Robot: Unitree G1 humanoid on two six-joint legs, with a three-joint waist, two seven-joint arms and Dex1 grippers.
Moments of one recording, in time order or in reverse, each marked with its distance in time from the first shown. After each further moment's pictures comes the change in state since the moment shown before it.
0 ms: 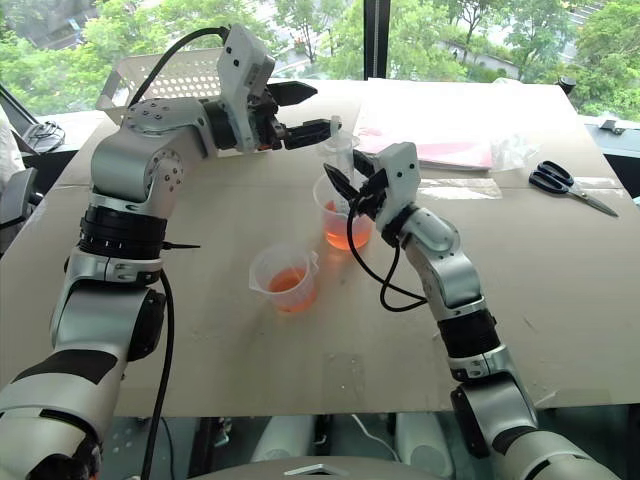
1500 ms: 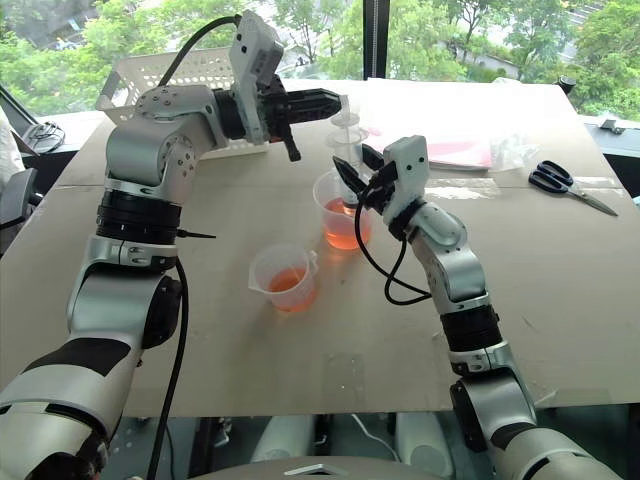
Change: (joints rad) left arm -0.074 -0.058 0.051 0.097 0.013 -0.023 -0.086; right arm -0.020 0.006 -0.045 0.015 -0.017 0.013 0.024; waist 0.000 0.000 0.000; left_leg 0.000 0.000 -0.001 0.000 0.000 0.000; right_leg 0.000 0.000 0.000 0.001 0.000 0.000
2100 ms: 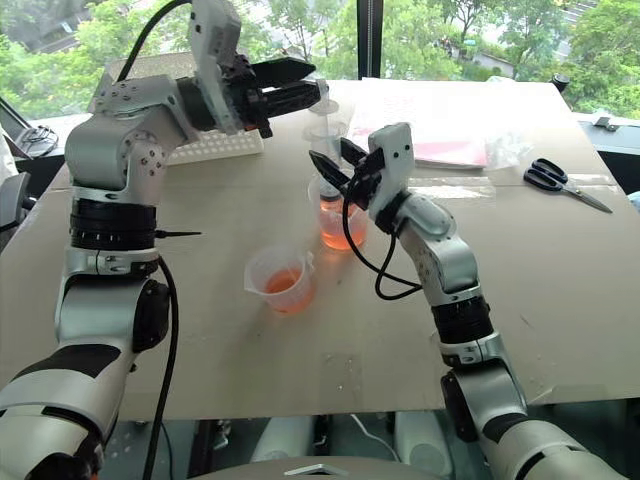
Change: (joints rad) left arm 0.089 0.063 0.131 -0.200 -0.080 0.102 0.027; right arm -0.082 0.035 -0.038 -0.036 0.126 0.146 0.030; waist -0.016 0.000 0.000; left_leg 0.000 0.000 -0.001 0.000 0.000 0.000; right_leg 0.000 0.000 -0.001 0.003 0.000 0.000
